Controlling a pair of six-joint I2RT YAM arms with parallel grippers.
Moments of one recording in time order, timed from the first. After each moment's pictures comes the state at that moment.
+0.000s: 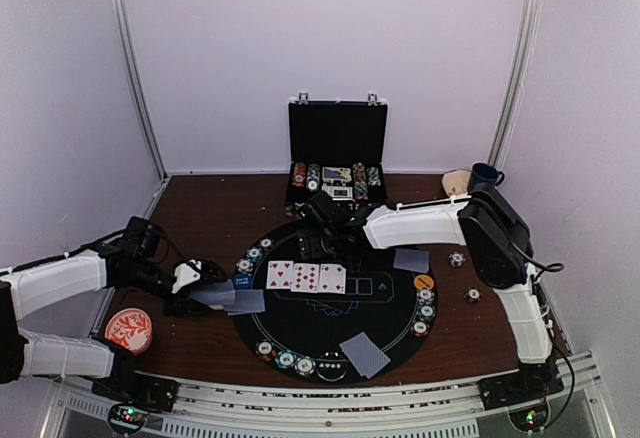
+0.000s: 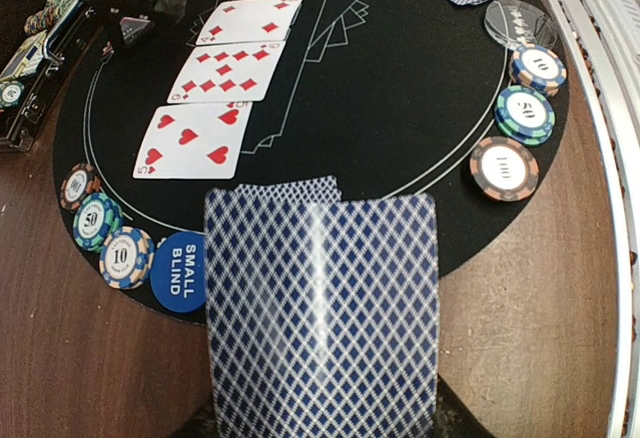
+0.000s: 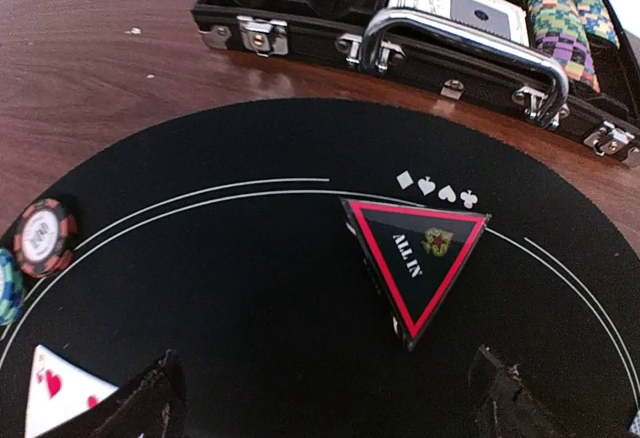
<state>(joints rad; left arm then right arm) -0.26 1.10 0.52 -0.50 0.67 1.06 0.91 2.24 1.67 -0.29 0.48 0.50</state>
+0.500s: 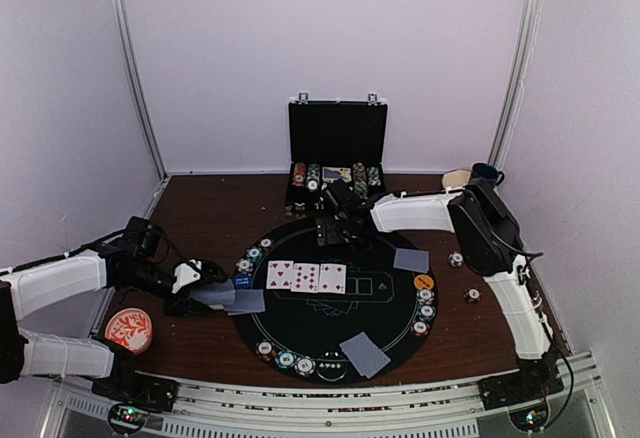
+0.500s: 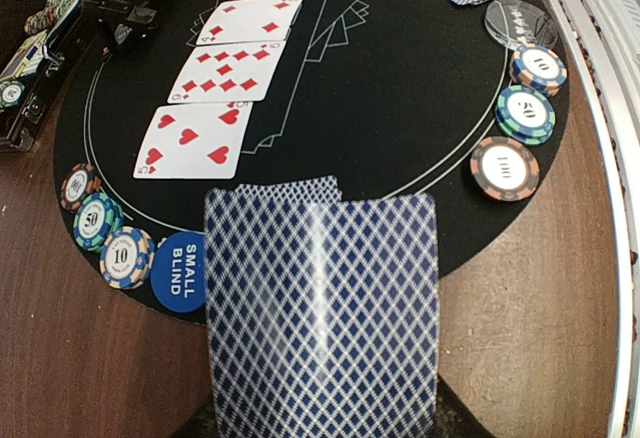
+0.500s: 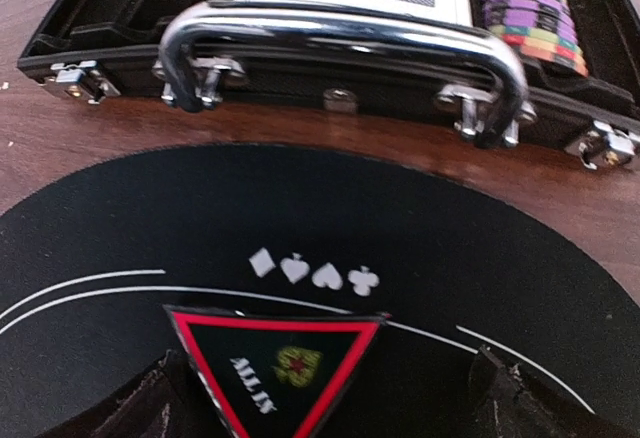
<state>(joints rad) -0.26 1.10 0.52 -0.49 0.67 1.06 0.77 2.36 1.79 -0.35 0.38 0.52</state>
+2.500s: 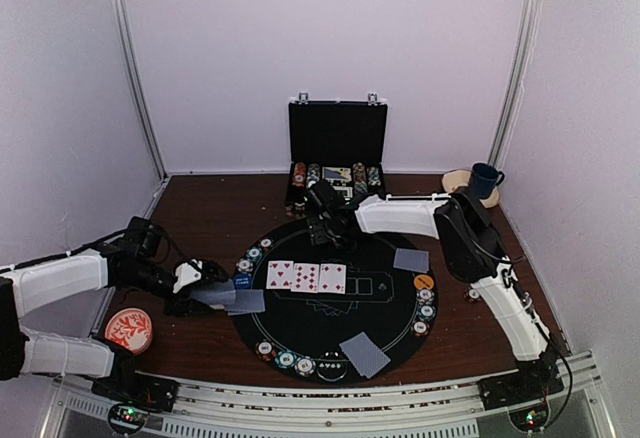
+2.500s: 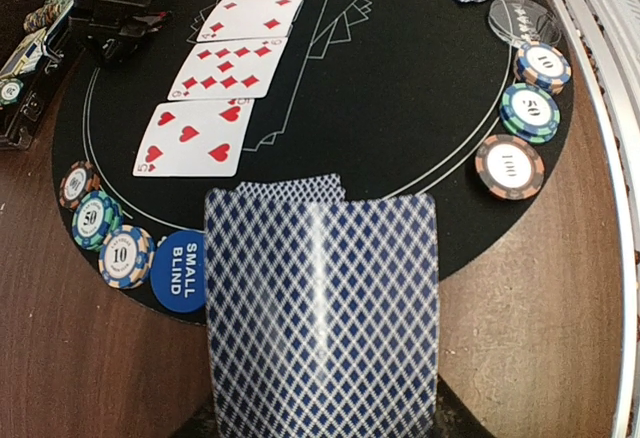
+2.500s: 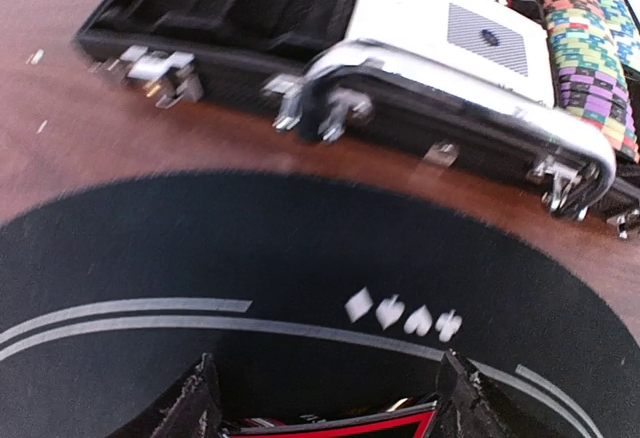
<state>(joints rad) -0.26 1.12 0.52 -0.48 0.67 1.06 0.80 2.48 2.00 -0.42 0.43 0.40</state>
